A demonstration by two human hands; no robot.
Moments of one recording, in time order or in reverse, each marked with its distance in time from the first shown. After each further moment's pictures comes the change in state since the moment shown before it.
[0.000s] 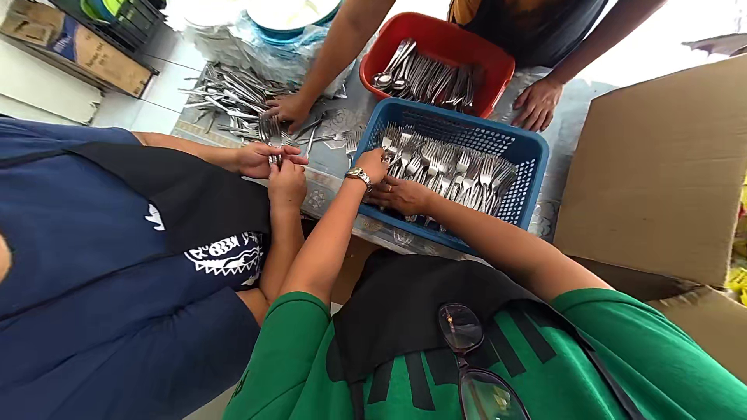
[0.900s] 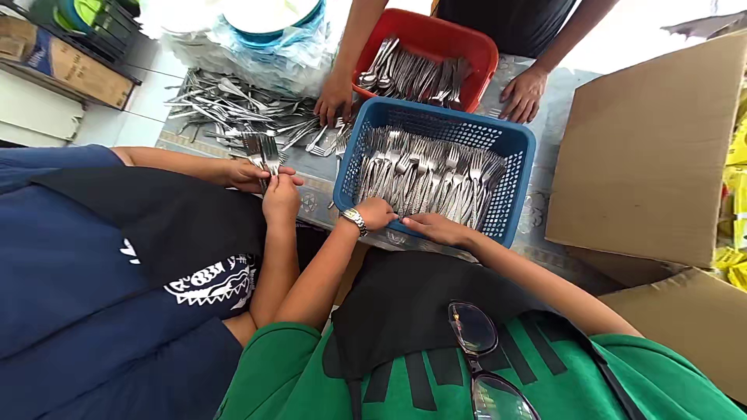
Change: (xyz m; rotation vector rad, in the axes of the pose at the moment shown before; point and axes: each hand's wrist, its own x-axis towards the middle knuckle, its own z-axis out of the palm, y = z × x) left_hand -0.061 0.009 0.043 0.268 -0.459 0.194; right_hand -0.080 -0.090 -0.056 1.236 0.019 0.809
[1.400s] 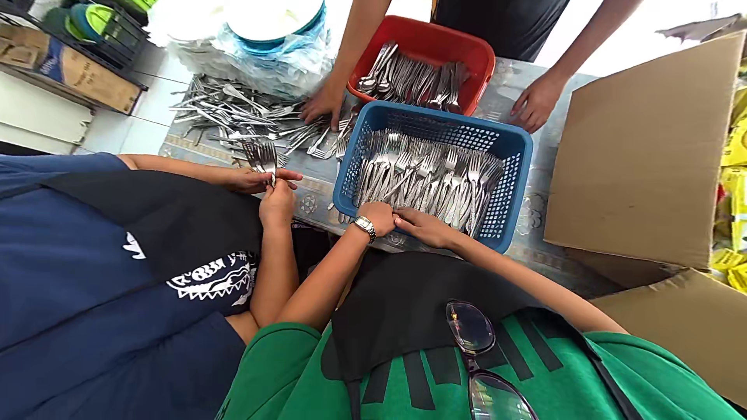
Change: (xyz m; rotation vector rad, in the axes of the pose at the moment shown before) left_hand 0.010 0.016 0.019 0.114 0.096 -0.207; right_hand 0.023 0.017 0.014 -0.059 0.116 -0.081
